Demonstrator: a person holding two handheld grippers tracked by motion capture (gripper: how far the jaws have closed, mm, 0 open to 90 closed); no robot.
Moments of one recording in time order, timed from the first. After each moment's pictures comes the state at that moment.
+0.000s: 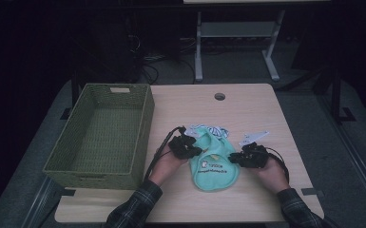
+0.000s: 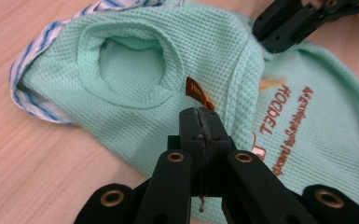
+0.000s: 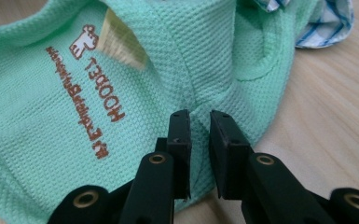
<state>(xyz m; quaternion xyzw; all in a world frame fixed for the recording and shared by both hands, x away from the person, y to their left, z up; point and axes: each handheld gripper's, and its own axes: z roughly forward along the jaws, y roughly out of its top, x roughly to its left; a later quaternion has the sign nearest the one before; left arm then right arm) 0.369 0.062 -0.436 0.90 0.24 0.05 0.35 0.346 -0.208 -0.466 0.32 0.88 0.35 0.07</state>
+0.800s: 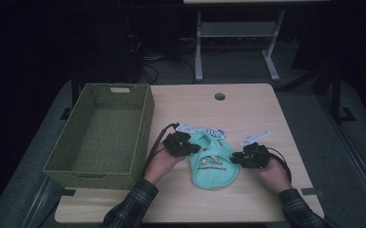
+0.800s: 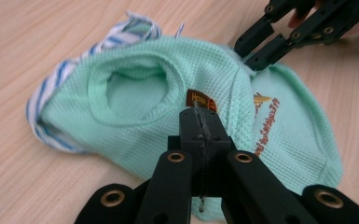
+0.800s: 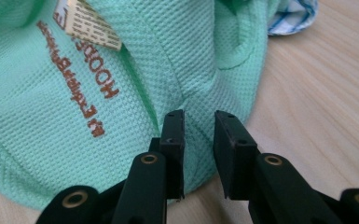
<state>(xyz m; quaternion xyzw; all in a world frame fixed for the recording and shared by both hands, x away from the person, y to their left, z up) 0.366 0.075 -0.417 0.89 0.24 0.04 0.38 0.345 -0.212 -0.464 0.32 0.88 0.33 0.08</state>
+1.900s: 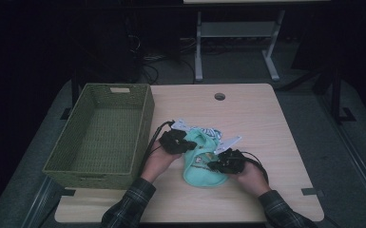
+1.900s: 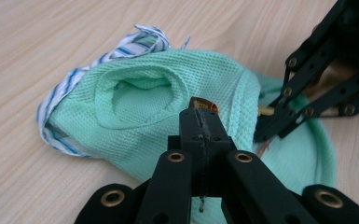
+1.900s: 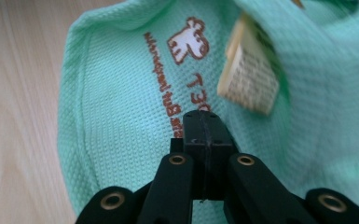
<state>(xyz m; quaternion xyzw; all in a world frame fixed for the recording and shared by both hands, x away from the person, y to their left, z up) 0.370 0.086 -0.414 0.88 0.26 0.05 0.39 0.333 -0.139 -0.464 0.25 0.90 0.34 0.04</state>
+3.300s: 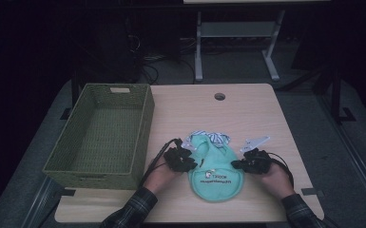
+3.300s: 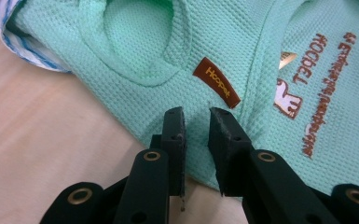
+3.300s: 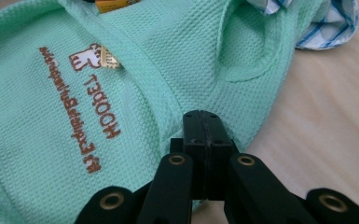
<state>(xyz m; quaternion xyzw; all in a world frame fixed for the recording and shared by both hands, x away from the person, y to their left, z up) 0.340 0.075 -0.455 0.92 0.24 0.04 0.30 0.326 -0.211 -0.463 0.30 0.89 0.33 0.06</state>
